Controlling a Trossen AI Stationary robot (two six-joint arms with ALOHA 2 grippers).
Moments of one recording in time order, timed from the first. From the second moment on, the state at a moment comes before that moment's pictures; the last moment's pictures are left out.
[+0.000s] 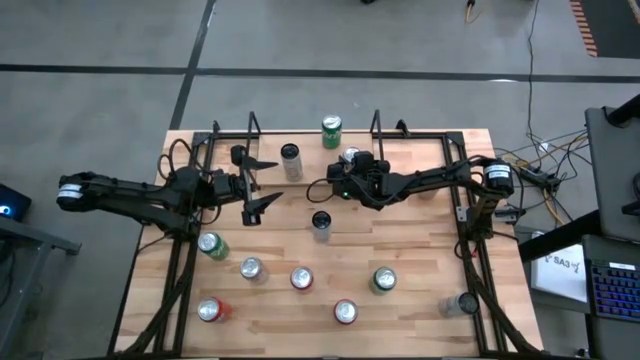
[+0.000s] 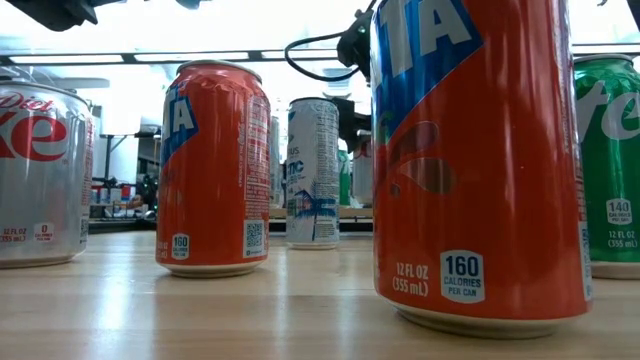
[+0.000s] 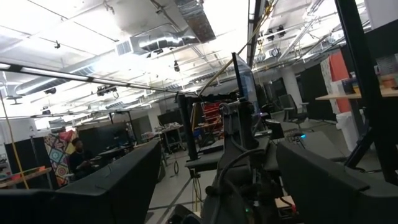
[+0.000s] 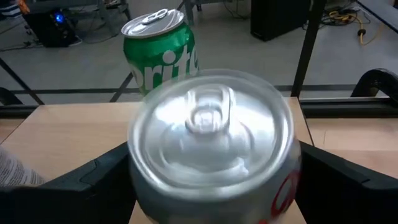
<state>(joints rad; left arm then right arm) 0.00 0.92 0.54 0.76 -0.10 0.31 -0.14 1.80 1.13 -0.14 1.02 0.97</state>
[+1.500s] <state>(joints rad) 0.03 0.83 0.54 0.57 -0.16 0.35 -0.12 1.79 1.57 -0.39 0.91 0.39</state>
